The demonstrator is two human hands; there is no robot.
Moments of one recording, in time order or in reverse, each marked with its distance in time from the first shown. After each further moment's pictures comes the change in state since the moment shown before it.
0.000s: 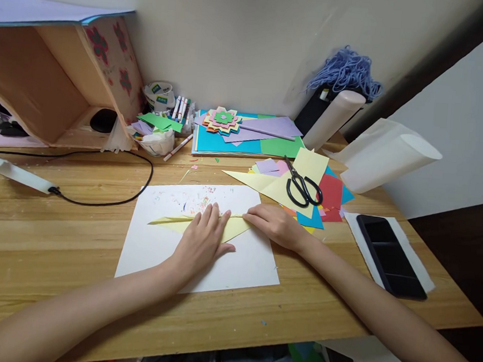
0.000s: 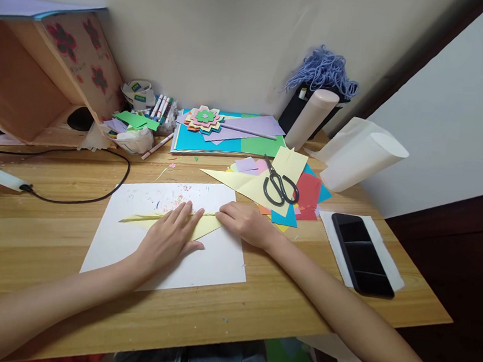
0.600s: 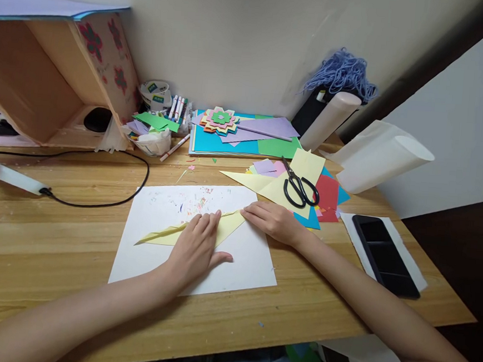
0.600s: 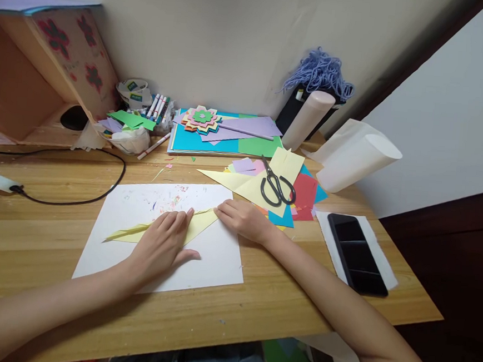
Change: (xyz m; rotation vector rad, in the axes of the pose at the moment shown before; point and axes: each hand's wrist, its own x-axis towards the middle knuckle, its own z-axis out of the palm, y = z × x) left_hand -0.005 -0.001 0.003 -0.031 -0.003 0.043; right_hand 0.004 0.009 -0.001 -0.119 0.025 -0.105
